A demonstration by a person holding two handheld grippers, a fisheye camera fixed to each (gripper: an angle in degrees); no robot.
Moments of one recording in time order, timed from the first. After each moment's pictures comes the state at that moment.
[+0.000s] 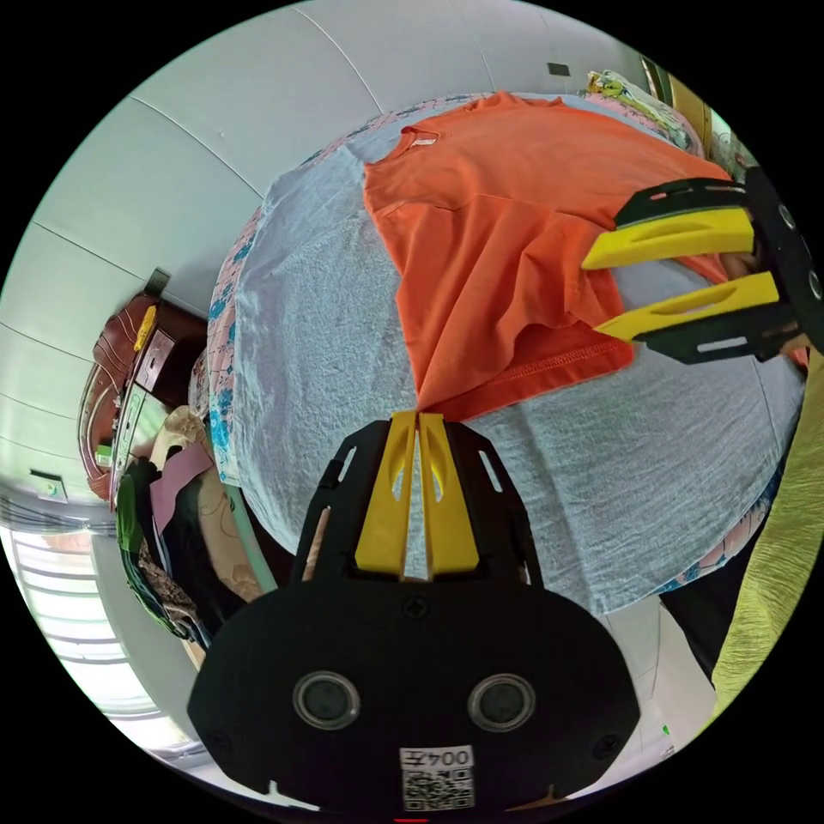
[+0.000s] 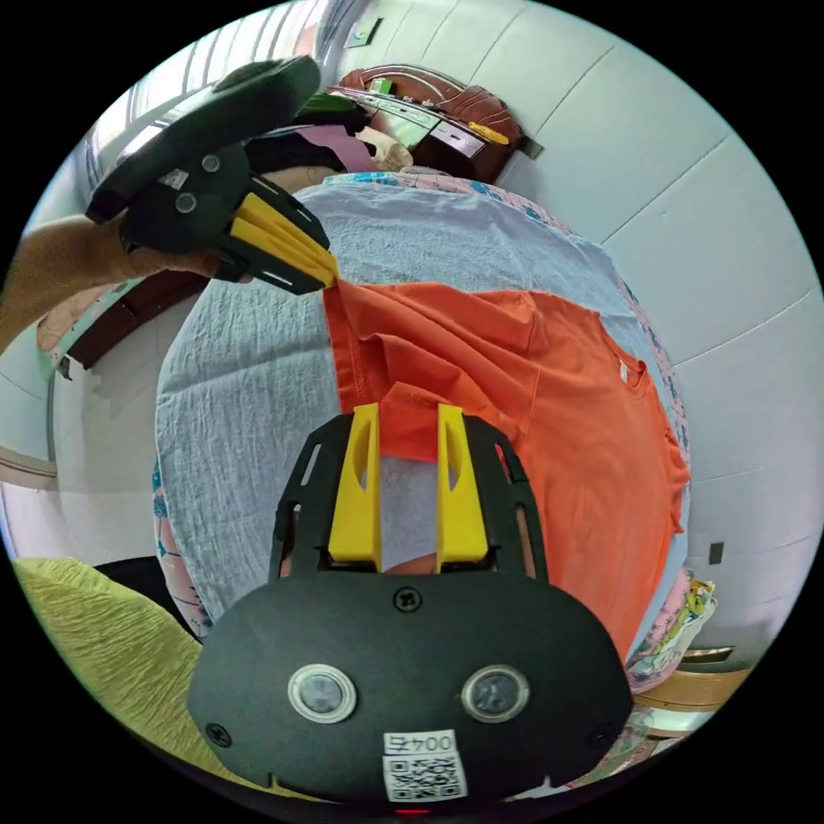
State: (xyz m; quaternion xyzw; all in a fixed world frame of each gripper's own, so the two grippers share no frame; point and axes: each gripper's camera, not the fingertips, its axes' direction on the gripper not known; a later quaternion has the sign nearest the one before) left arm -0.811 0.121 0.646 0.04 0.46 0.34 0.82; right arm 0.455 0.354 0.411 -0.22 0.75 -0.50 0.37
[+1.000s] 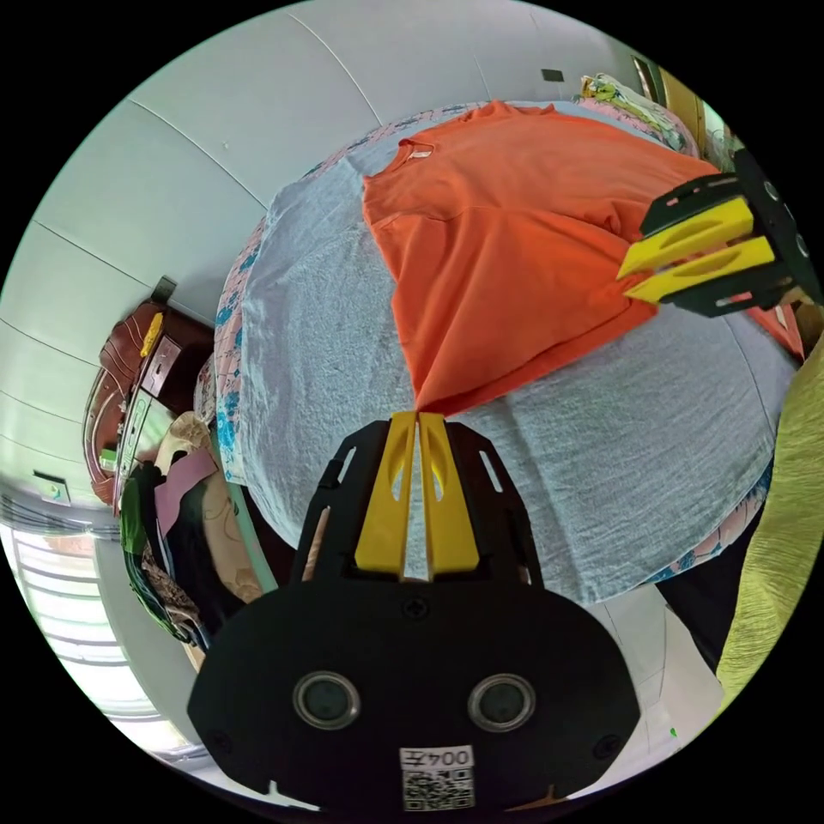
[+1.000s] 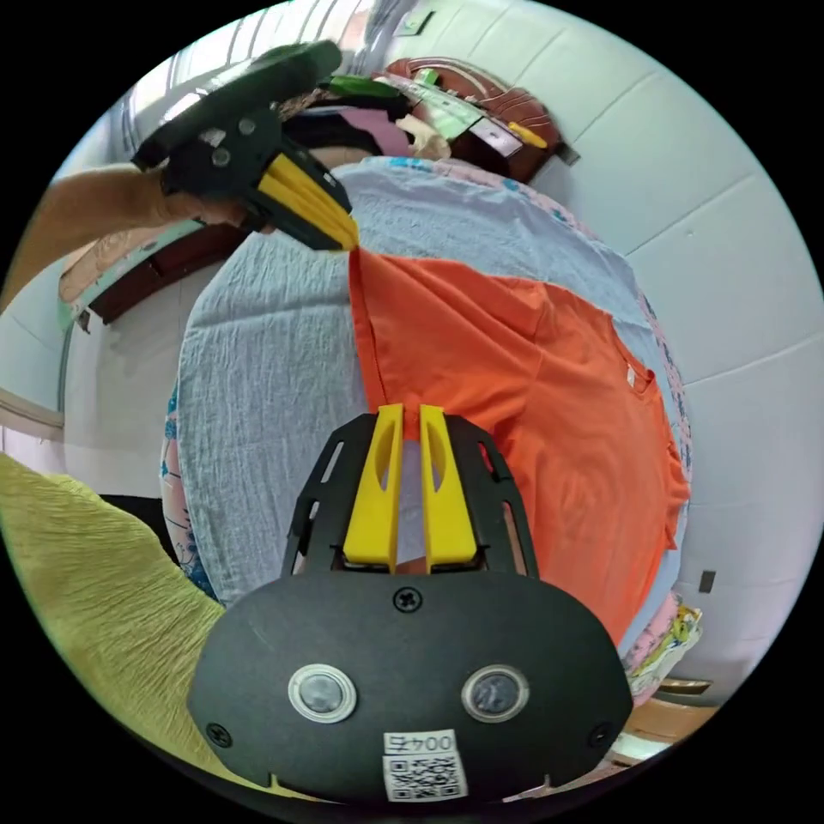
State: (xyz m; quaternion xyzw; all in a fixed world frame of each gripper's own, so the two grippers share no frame) left arm -0.847 0.126 0.628 0.06 0.45 0.34 0.82; right arm 0.428 0.411 0.397 -0.27 0.72 -0.51 0.38
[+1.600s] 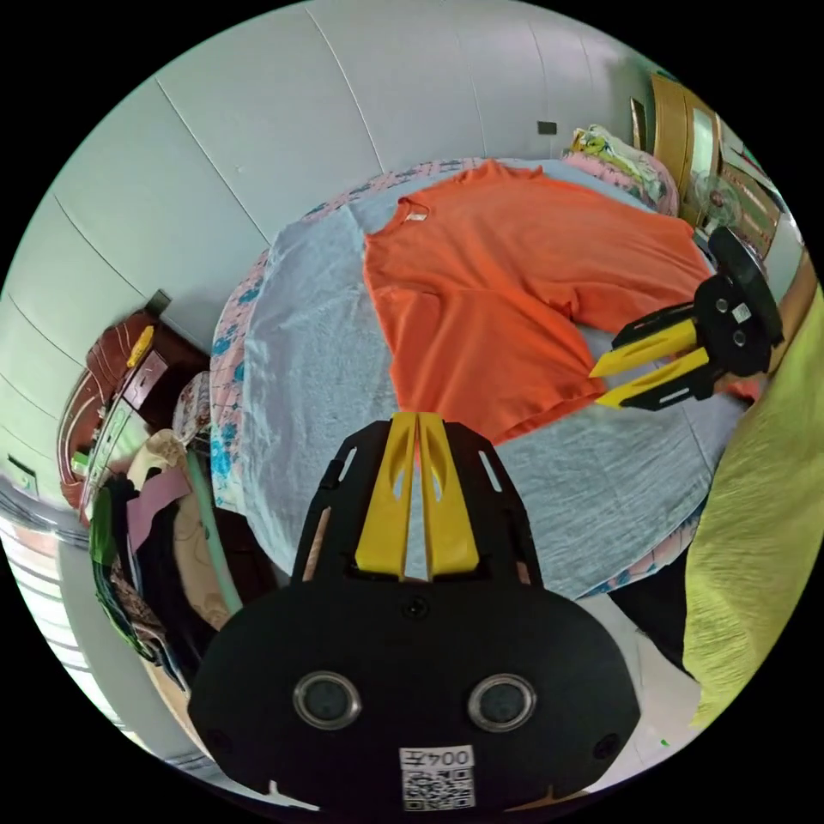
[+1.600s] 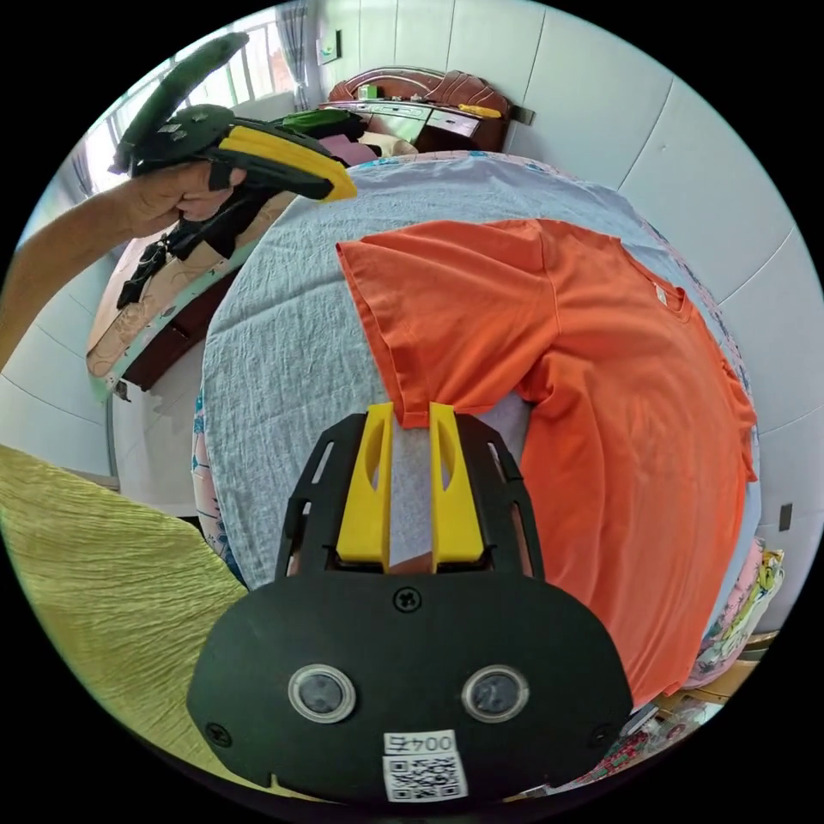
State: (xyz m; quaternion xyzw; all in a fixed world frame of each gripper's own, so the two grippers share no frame) left arm -0.908 0.072 0.623 0.07 0.53 0.29 0.79; right arm 0.398 0.416 0.361 -0.24 0.70 -0.45 0.50
